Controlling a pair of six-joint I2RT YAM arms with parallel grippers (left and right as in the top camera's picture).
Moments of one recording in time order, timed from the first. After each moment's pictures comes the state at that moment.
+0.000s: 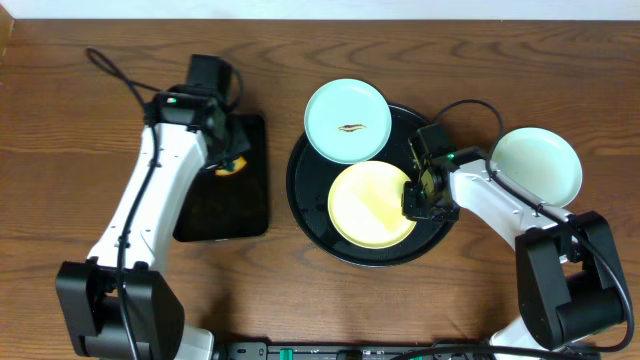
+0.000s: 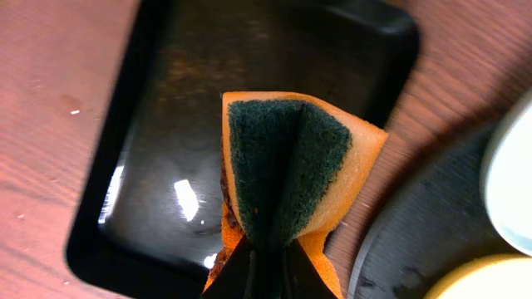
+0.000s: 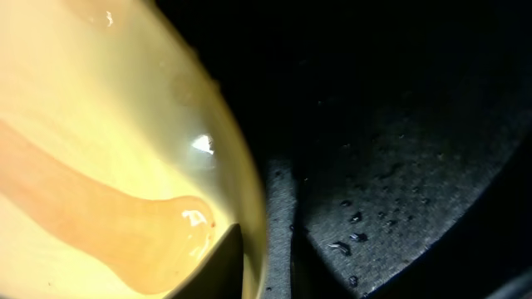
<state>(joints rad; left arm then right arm) -0.11 1.65 1.40 -1.06 -0.10 -0.57 0.34 1.77 1.01 -0.76 -0.08 0.46</state>
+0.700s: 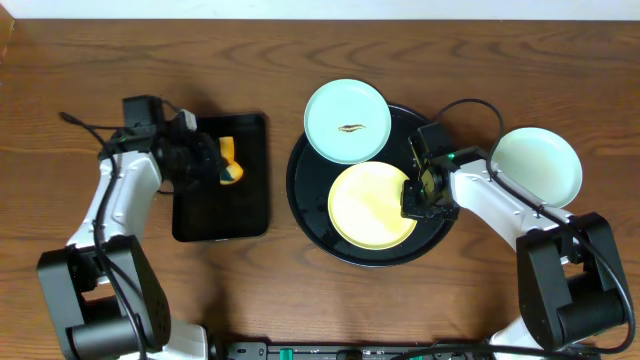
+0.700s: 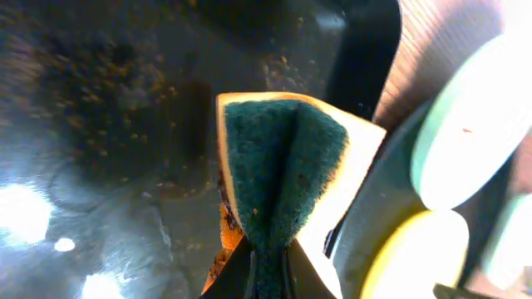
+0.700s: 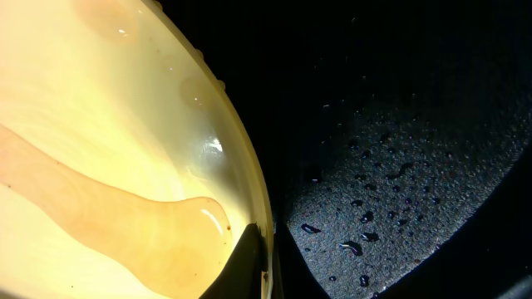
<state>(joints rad) 0.21 1.68 1.07 -0.66 0.54 -0.34 0.34 1.76 1.01 -0.76 -0.09 0.48</state>
